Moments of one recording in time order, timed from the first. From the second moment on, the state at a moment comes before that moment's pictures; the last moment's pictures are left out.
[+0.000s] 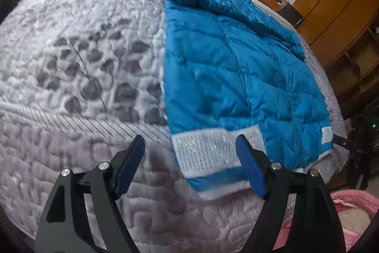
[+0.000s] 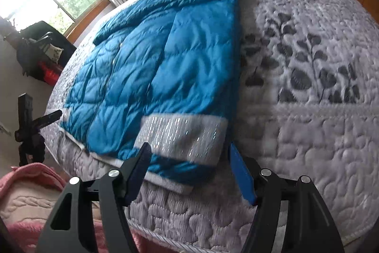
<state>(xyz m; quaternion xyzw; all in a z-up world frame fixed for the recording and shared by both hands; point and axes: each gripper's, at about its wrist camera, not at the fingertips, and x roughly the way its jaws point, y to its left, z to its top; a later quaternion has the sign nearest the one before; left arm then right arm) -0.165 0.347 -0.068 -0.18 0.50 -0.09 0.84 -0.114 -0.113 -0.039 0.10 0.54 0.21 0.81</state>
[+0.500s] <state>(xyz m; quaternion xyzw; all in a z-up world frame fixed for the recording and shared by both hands) -0.166 0.329 -0.076 -0.19 0.51 -0.13 0.83 -0.109 -0.101 -0.041 0.10 0.52 0.23 0.82</state>
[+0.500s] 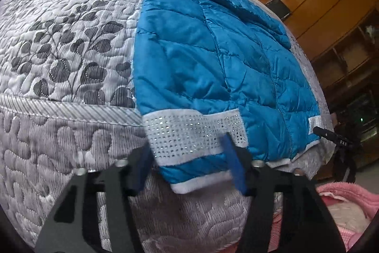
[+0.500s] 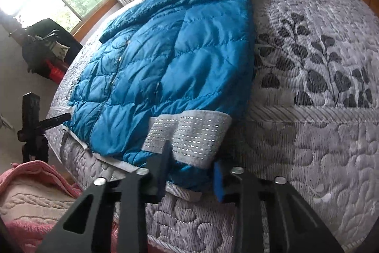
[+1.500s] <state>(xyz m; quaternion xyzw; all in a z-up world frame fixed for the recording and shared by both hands) -0.027 0.364 0.054 -0.26 0.35 -0.21 0.87 0.034 -0.108 0.104 0.14 0.42 0.30 0.85</state>
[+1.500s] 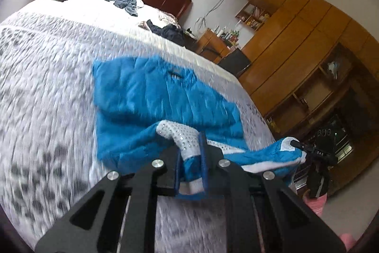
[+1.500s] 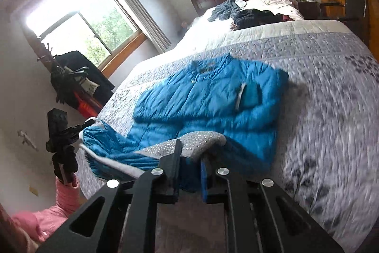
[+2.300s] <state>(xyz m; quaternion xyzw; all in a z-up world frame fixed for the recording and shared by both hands) 0.194 0.383 -0.042 -0.34 0.47 -0.16 0.80 0.256 -0.096 -0.005 0.20 0.56 0.22 0.78</state>
